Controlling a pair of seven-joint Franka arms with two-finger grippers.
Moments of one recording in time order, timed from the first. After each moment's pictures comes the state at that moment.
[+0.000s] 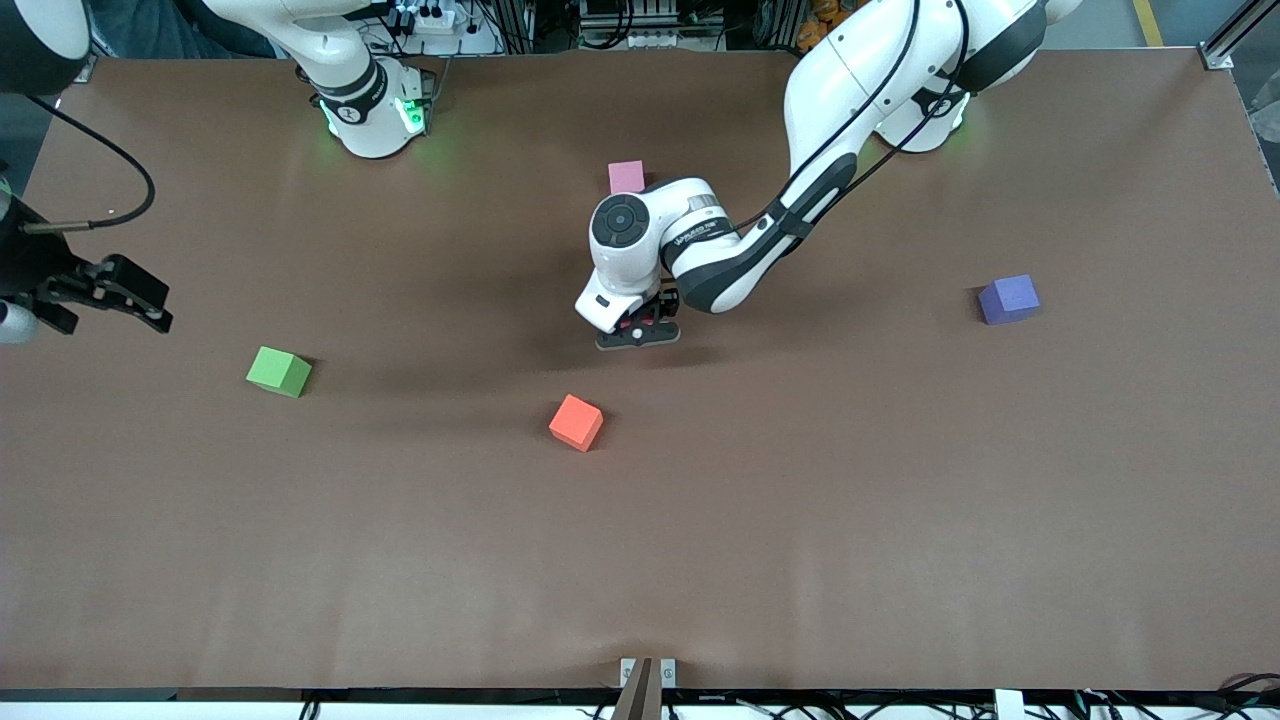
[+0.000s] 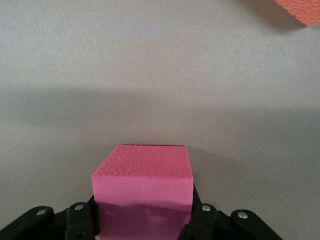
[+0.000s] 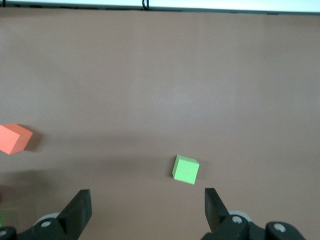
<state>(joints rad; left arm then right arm) -0.48 0.84 -0.52 -1.55 0.44 2.21 -1.25 0.10 0.09 -0.09 -1.47 -0.03 1.65 0.01</state>
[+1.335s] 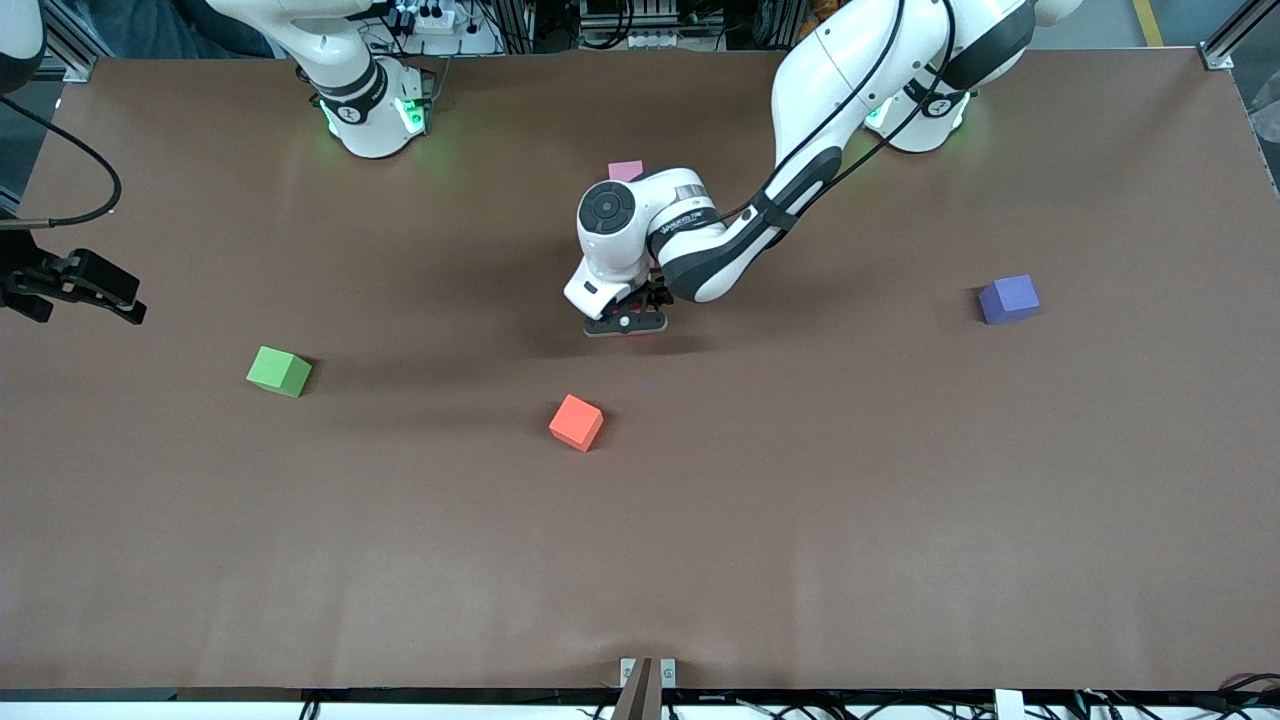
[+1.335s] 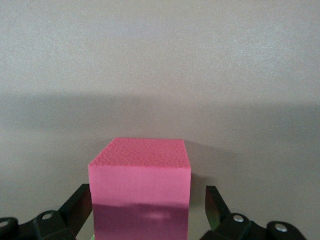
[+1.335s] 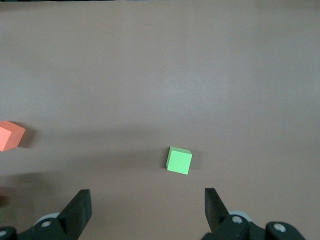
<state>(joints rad) -0.52 0.84 -0.52 -1.54 0.44 2.21 -1.24 0.02 0.10 -0.05 -1.46 -0.02 1.62 0.00</state>
